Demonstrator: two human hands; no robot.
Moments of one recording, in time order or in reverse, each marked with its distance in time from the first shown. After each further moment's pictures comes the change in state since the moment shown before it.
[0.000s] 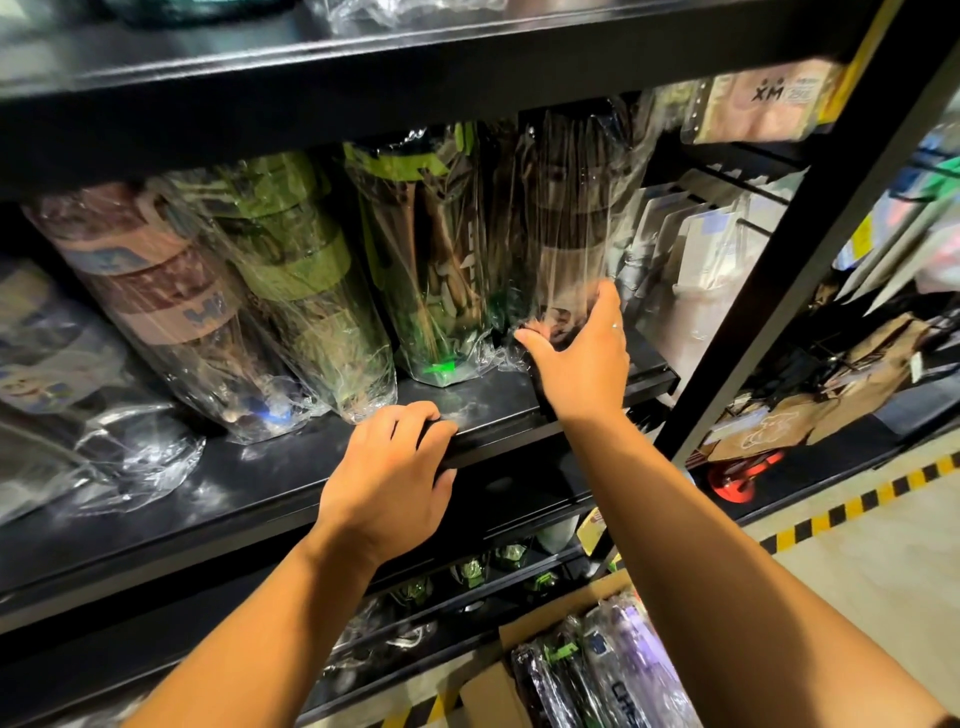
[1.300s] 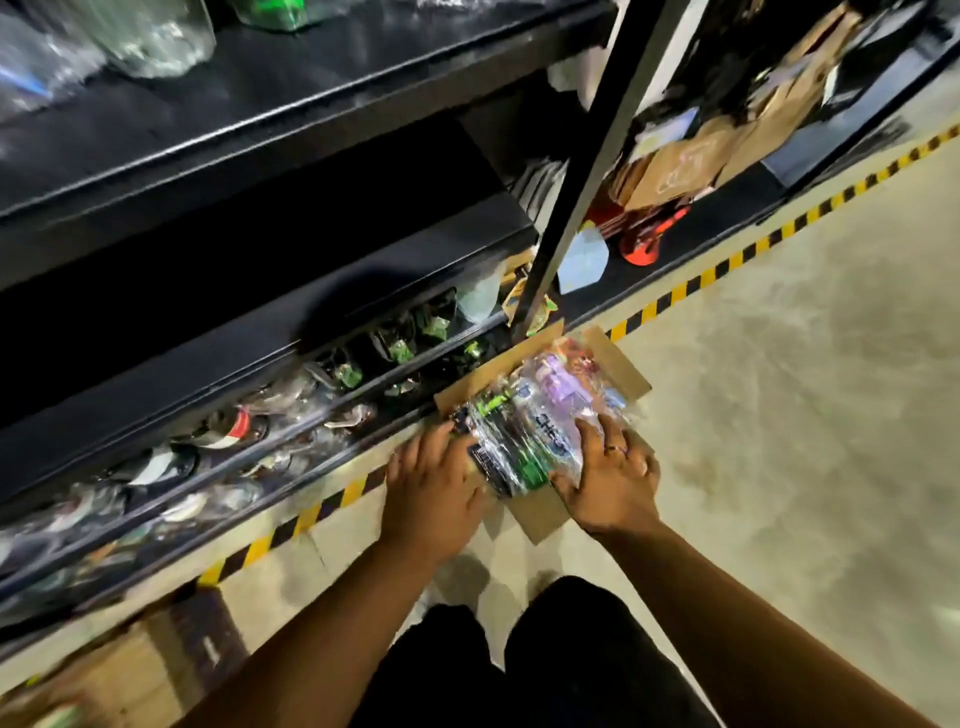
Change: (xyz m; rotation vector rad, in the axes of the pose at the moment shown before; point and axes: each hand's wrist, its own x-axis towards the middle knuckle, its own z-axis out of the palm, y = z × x) left_hand -0.222 0.158 0.127 -0.388 -0.534 -0.171; right_hand -0.337 0.223 -0.090 -0.866 -0.644 0.377
